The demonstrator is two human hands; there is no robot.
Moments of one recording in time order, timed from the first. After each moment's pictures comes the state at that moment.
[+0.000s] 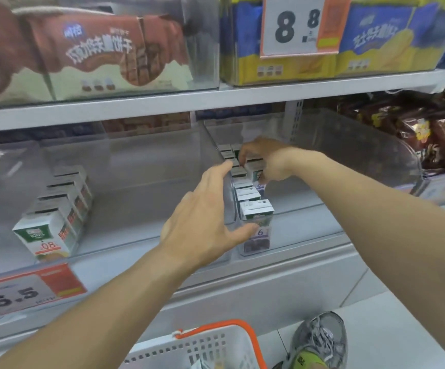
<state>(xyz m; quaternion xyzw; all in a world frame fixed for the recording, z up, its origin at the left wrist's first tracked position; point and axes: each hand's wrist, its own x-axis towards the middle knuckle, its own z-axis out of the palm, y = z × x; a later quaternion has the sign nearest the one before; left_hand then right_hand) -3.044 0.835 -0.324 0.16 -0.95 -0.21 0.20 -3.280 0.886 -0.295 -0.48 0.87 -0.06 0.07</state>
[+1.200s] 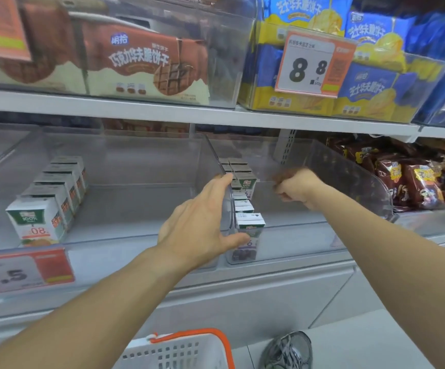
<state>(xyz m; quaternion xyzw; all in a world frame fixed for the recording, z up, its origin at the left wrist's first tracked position) -3.038 0.838 -0.318 0.16 -0.94 -0.21 0.20 -3.286 0.937 -0.305 -0.22 0.88 -0.39 0.15</state>
